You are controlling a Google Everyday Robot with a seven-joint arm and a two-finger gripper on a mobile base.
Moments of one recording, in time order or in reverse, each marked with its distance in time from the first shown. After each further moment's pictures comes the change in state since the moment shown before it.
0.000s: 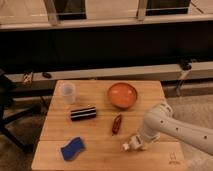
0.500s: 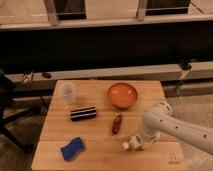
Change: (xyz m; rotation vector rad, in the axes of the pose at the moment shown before) arm -0.001 -0.006 -0.008 0.005 0.005 -0.008
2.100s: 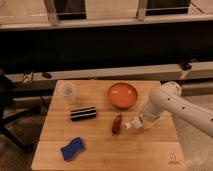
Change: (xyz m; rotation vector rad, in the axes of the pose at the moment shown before) arm 0.034 -0.070 -0.075 0.110 -0.013 -0.004
